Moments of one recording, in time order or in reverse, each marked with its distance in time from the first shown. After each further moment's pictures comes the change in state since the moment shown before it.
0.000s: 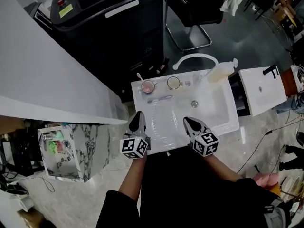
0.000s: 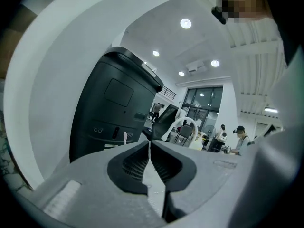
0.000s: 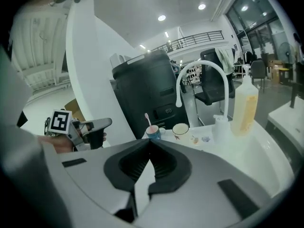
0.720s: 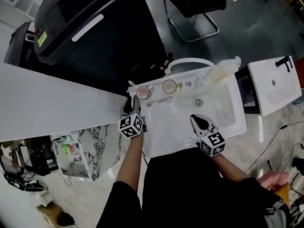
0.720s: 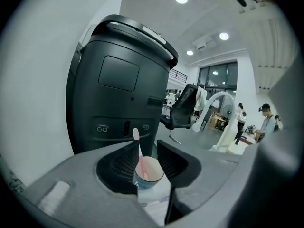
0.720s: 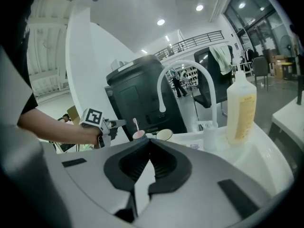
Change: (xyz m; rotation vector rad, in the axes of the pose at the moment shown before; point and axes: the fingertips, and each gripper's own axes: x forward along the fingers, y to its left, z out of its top) left arm 0.137 0.047 -0.023 0.119 0.165 0.218; right arm 0.001 -0.095 0.013 0.015 -0.048 0.061
